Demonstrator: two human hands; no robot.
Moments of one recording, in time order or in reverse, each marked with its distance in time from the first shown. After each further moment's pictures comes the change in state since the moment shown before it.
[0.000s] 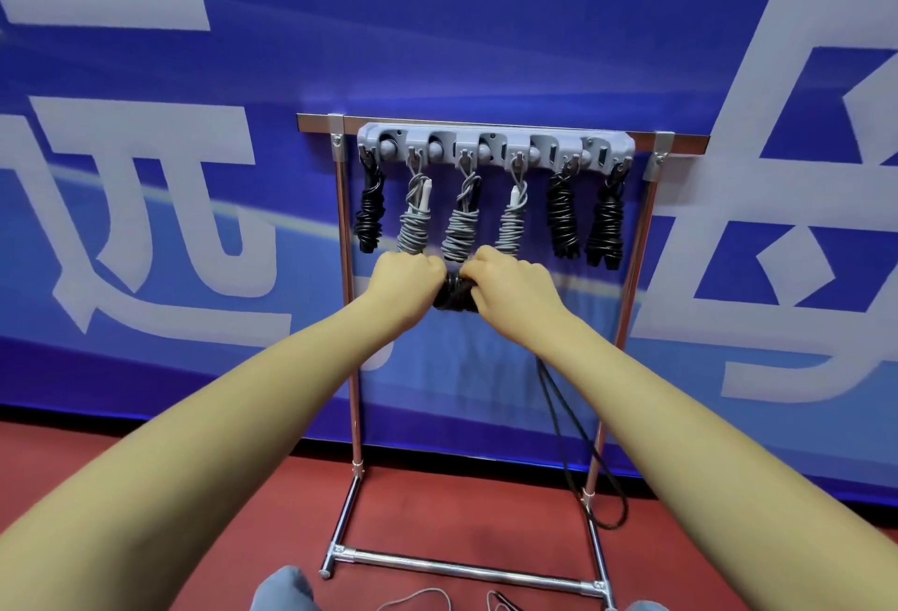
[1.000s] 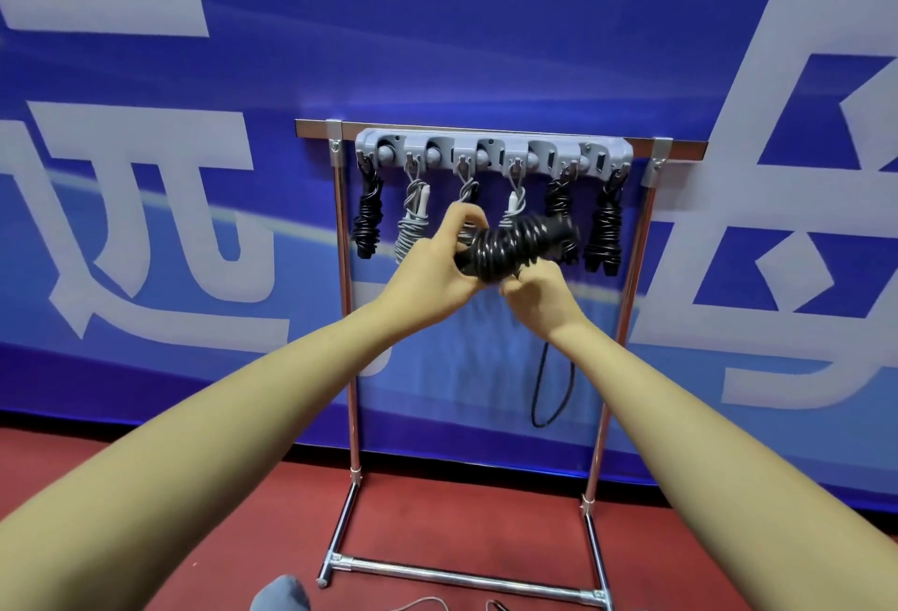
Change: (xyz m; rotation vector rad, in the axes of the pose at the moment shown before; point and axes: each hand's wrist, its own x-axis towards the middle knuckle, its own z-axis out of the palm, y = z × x) left_hand -0.017 0.013 -0.043 -1.271 0.316 0.084; right_hand 0.010 0.038 0.027 0.749 0.080 0.333
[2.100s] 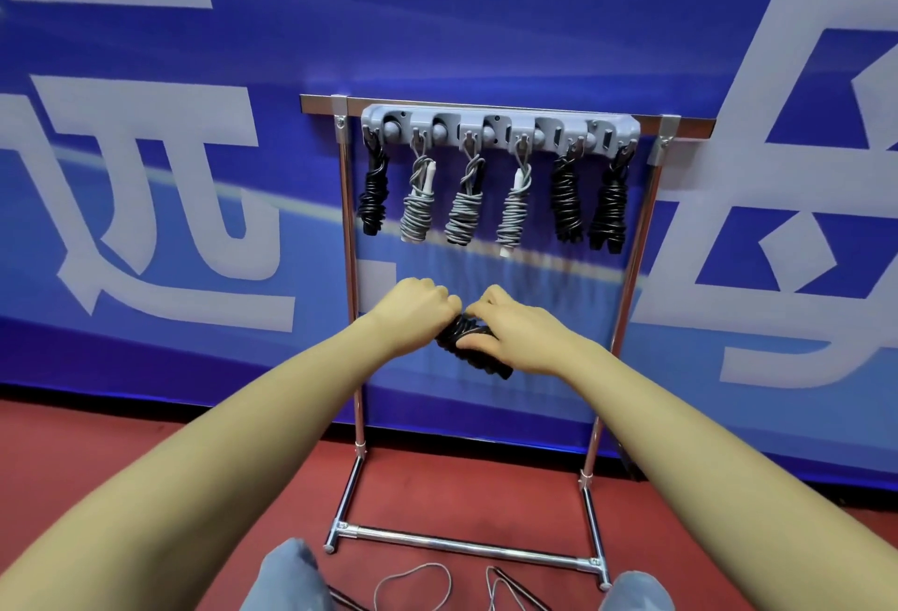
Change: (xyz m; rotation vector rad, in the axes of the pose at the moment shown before) left_hand -0.032 -0.050 0.015 1.265 -0.625 0.143; right_hand -0.050 0.003 0.021 -0.528 -0.455 -0.227
